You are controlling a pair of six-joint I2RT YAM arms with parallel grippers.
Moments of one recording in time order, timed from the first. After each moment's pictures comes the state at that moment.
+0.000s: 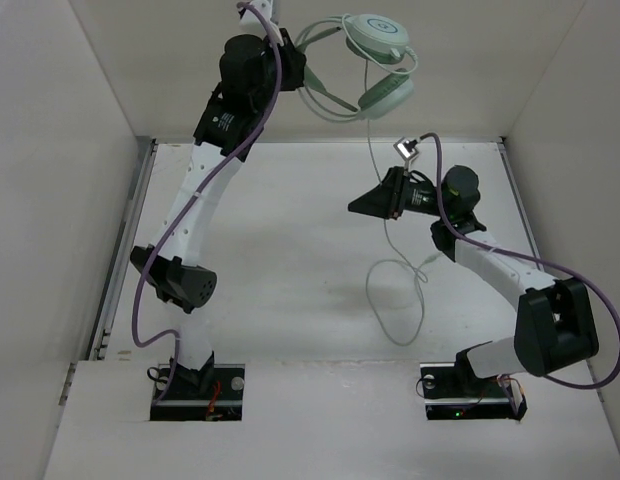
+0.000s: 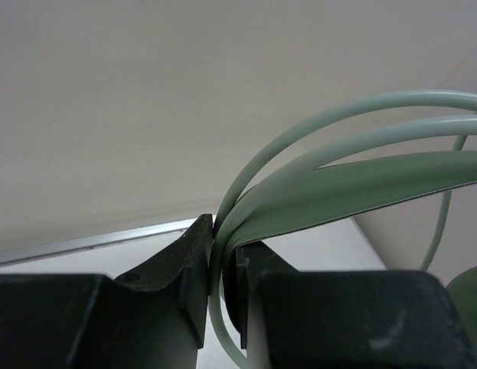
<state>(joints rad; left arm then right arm) -0.48 1.89 2.35 -0.42 -0.07 -0.32 0.31 1.41 0.91 0.72 -1.05 1.07</state>
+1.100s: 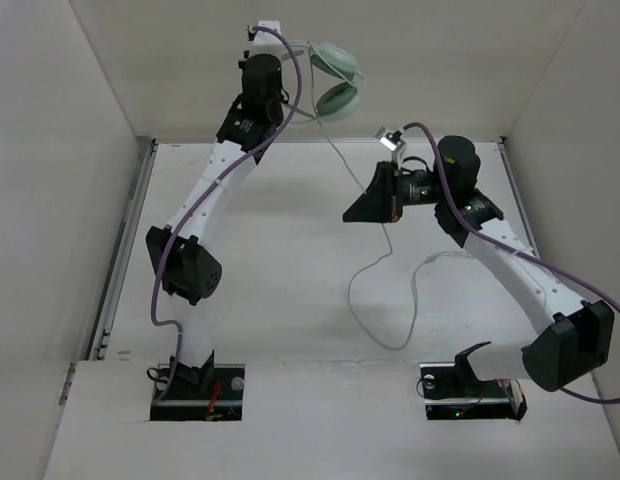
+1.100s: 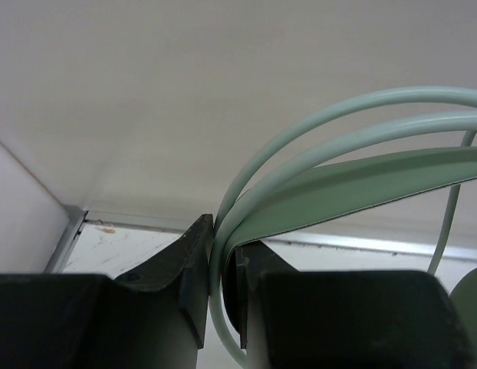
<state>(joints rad) -0.44 1.97 2.20 -0.24 -0.58 0.03 0.41 1.32 1.17 0.10 -1.20 0.65</state>
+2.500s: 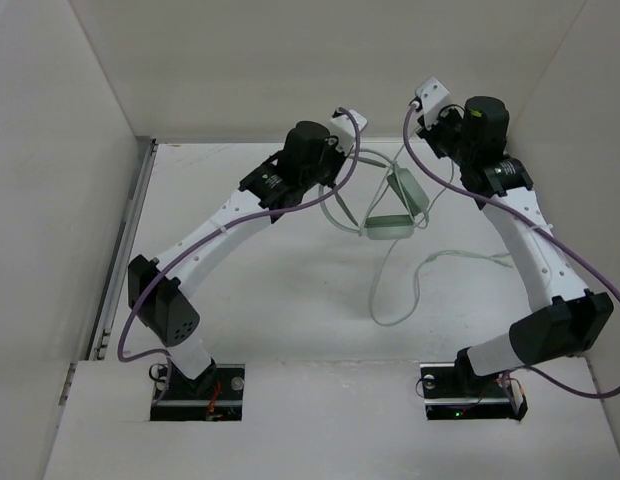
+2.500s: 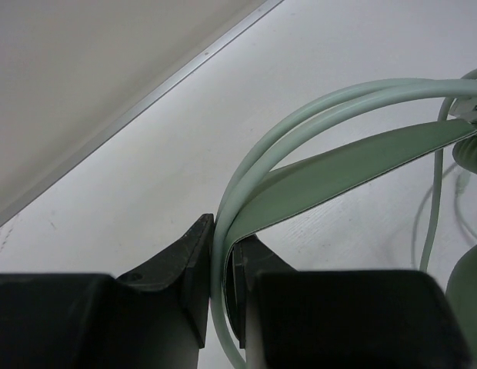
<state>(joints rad) -0.74 1.67 1.68 -0.38 -0.14 0.14 0.23 1.45 1.57 -0.36 -0.06 -0.64</state>
